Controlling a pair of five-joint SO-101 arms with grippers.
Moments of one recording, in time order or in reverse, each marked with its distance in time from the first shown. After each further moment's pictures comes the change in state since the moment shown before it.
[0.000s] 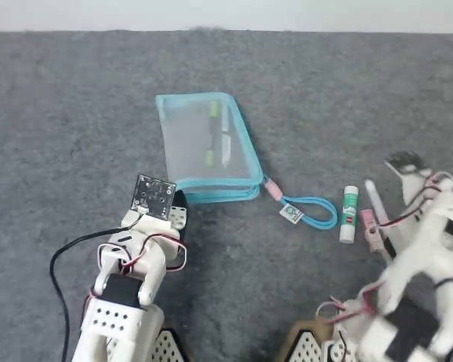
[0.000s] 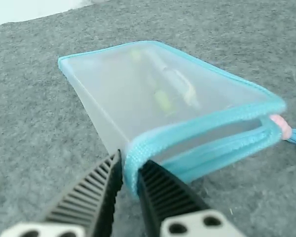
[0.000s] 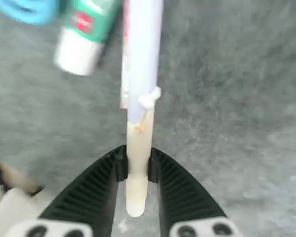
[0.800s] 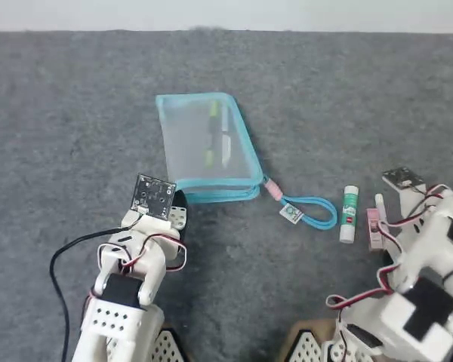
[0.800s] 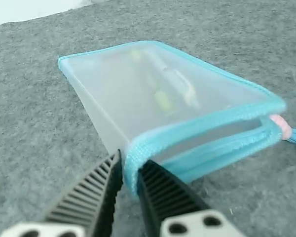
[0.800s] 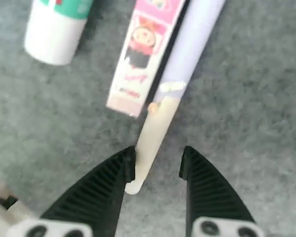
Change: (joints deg) left arm 0.0 0.0 0.0 0.0 0.0; right arm 6.7 16.4 5.5 -13.5 5.8
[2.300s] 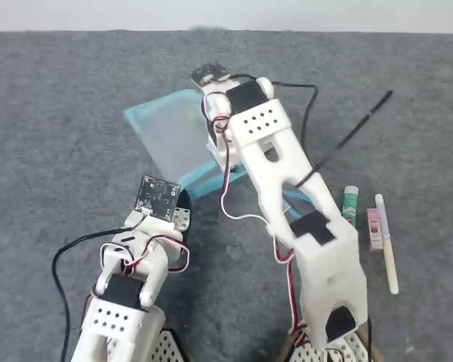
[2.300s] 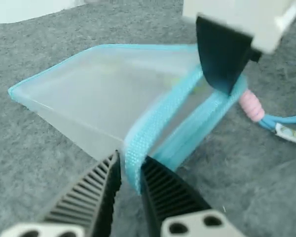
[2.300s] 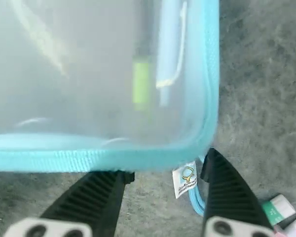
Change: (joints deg) left arm 2.7 0.0 -0.2 0.5 0.5; right arm -67.9 31.8 -79.6 31.7 -53.6
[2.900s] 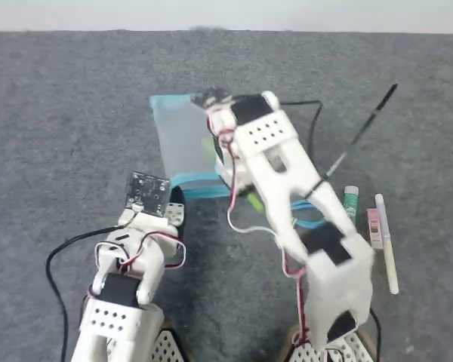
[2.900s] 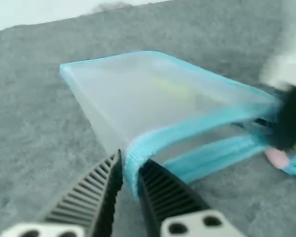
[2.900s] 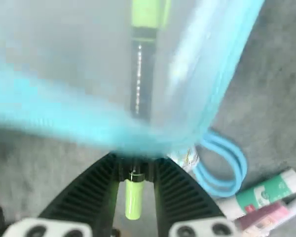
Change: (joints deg) left arm -3.2 0.0 -1.8 0.2 1.3; right arm -0.4 -4.7 13.8 -0.2 2.2
